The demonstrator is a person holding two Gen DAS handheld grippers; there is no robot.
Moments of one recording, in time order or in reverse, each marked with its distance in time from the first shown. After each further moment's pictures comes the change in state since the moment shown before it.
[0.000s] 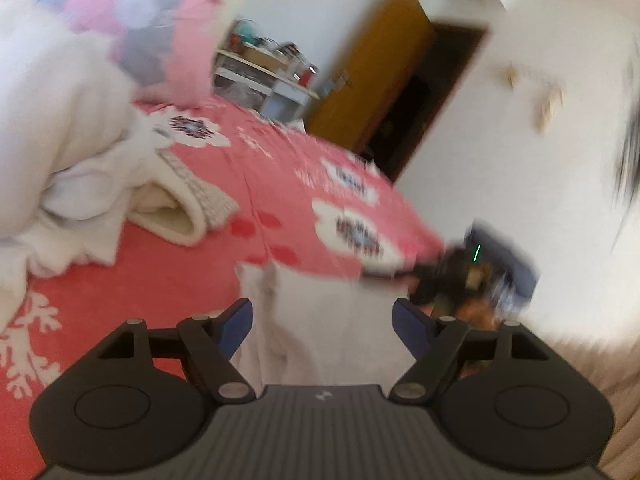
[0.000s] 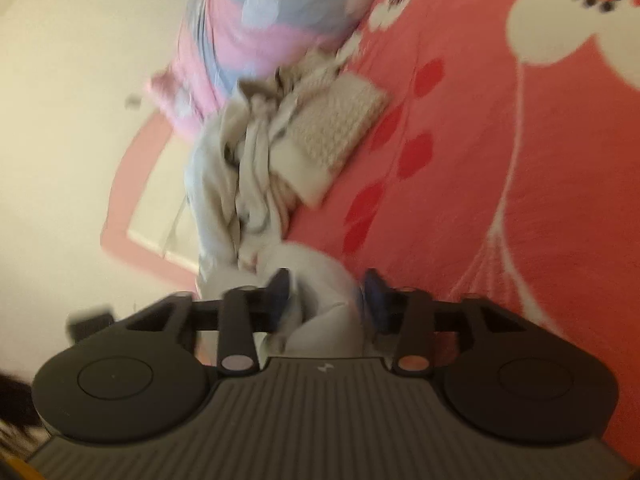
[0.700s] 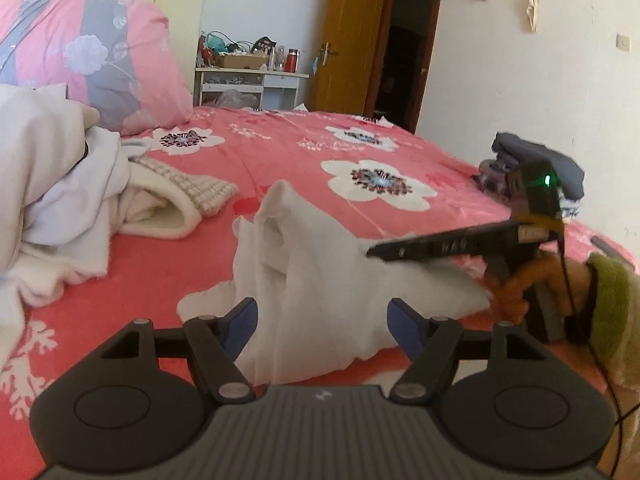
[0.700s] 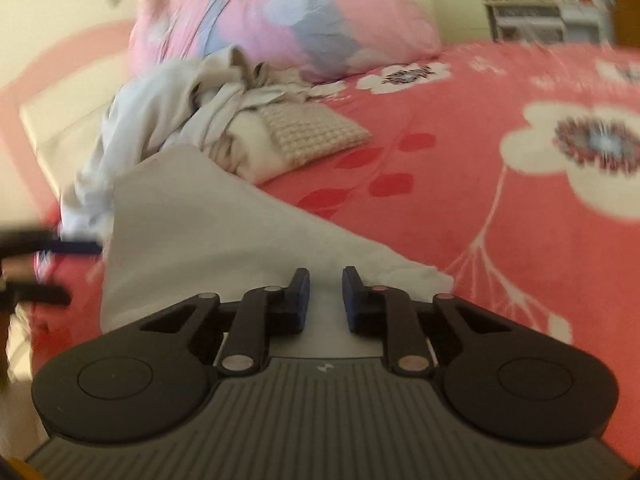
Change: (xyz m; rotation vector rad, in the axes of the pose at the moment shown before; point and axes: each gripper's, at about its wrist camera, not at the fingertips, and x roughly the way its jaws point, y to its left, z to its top) left arm 0.024 -0.029 -0.042 0.232 0.038 0.111; right arm 0.028 0.061 -0.072 -0.529 -0.144 -0.447
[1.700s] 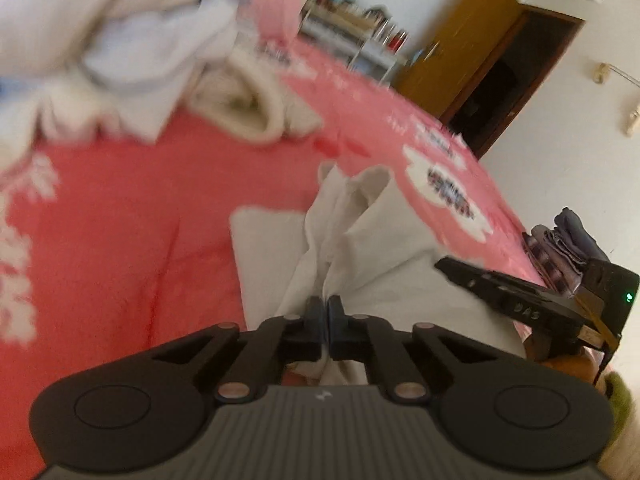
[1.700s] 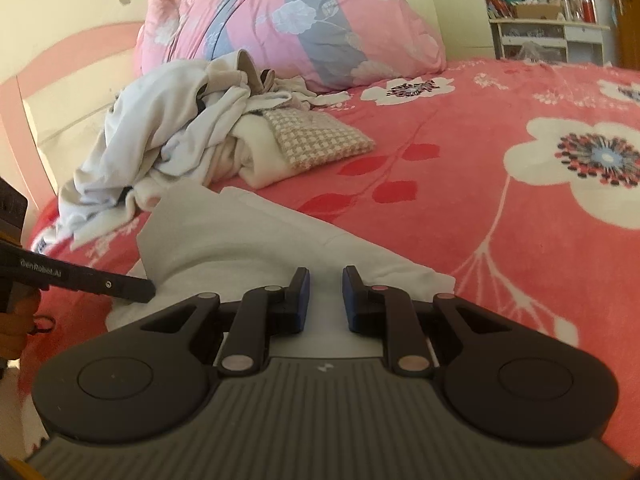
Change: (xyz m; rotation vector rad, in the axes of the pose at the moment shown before) left arm 0.022 0.048 -0.020 -0.424 0.032 0.073; right arm -0.002 0.022 -0.015 -0.135 -0.021 -0.043
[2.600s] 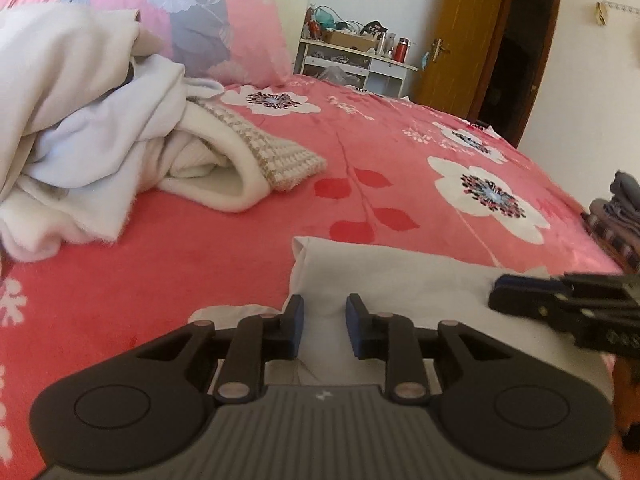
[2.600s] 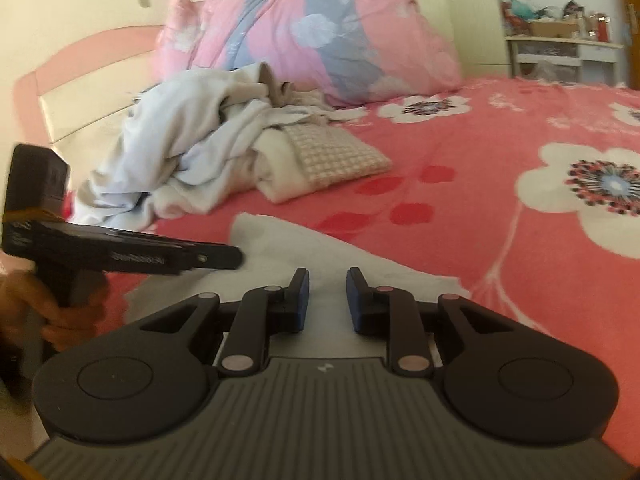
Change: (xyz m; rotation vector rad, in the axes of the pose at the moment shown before) left arm 0.066 -0.033 0.022 0.175 -0.042 0.161; right arm -0.006 -0.003 0.009 -0.024 -0.007 0.030
